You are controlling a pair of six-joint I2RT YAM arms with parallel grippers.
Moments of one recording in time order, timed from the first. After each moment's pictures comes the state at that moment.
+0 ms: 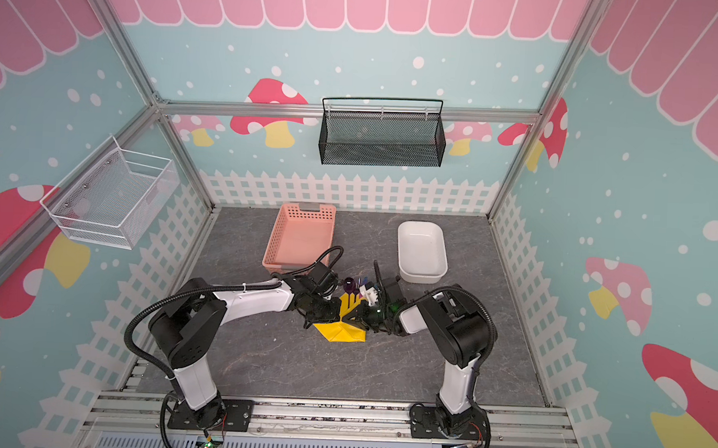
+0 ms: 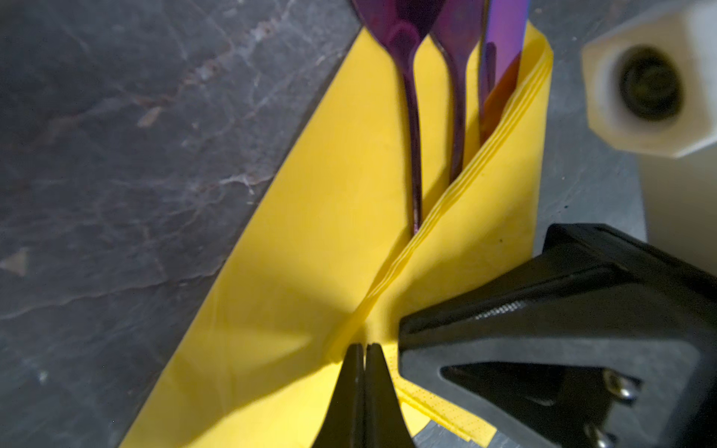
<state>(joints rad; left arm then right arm) -0.71 1.83 1.09 -0.44 0.28 -0.69 0.51 1.84 0.64 0.45 -0.79 0.92</state>
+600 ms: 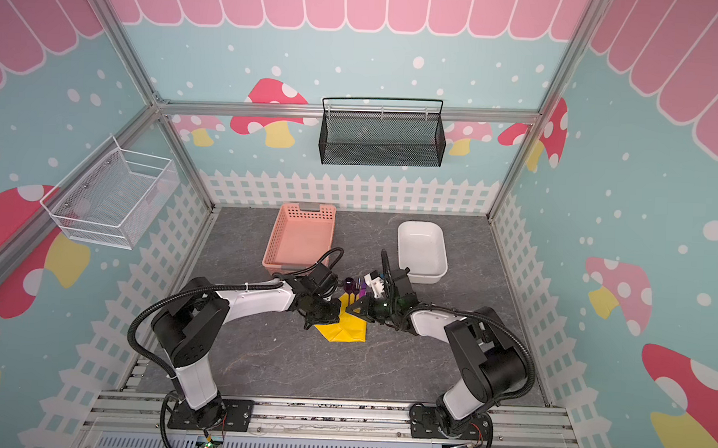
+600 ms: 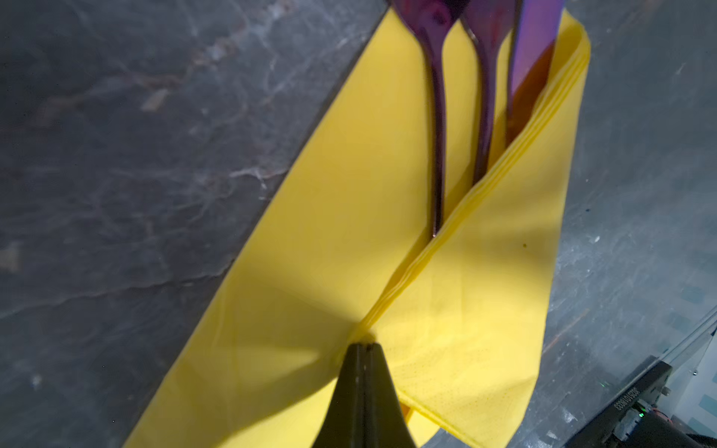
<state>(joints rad) -0.71 1.84 1.09 -0.44 0.27 -0.71 0.47 1.55 0.63 0.22 -0.77 0.82</state>
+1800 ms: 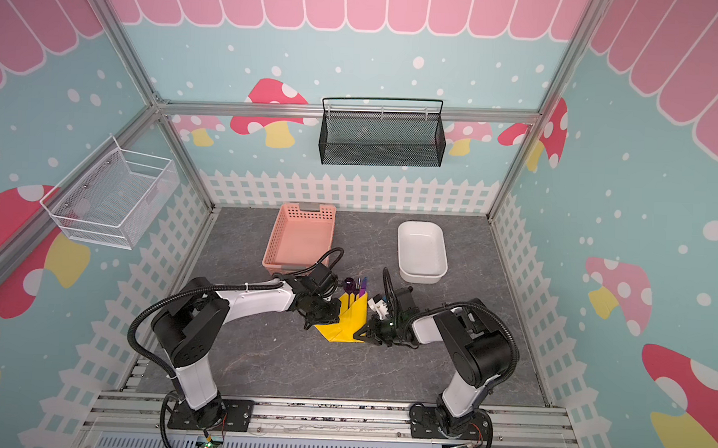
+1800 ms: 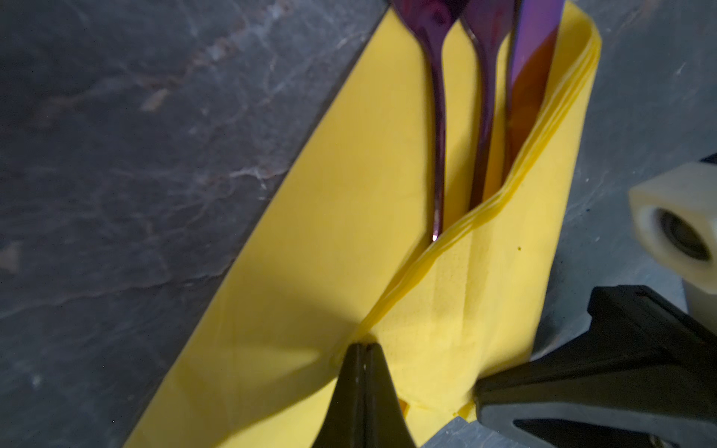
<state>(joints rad) -0.71 1.84 1.09 -0.45 0.27 -0.71 0.45 1.68 0.50 0.24 -0.88 0.73</state>
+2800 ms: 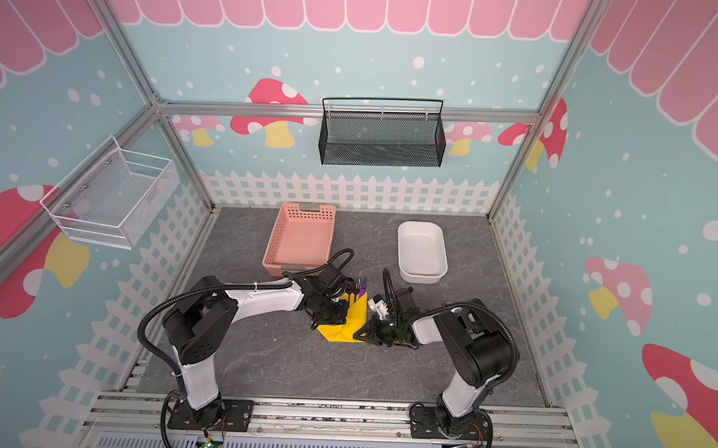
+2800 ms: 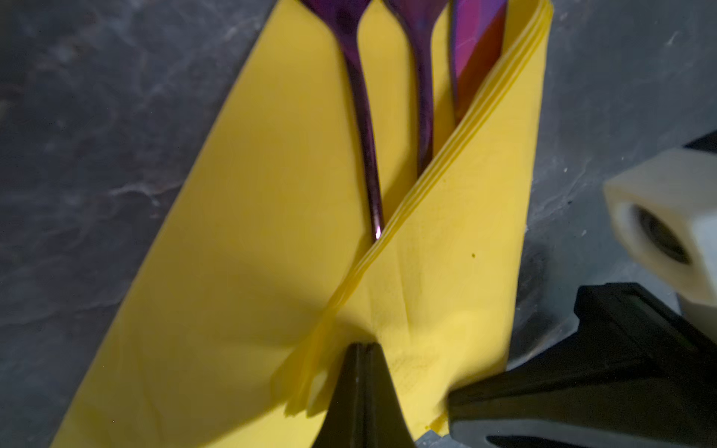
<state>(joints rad) -0.75 1.89 1.16 -0.48 0.27 -0.70 0.45 1.68 0.50 0.25 -0.88 0.73</state>
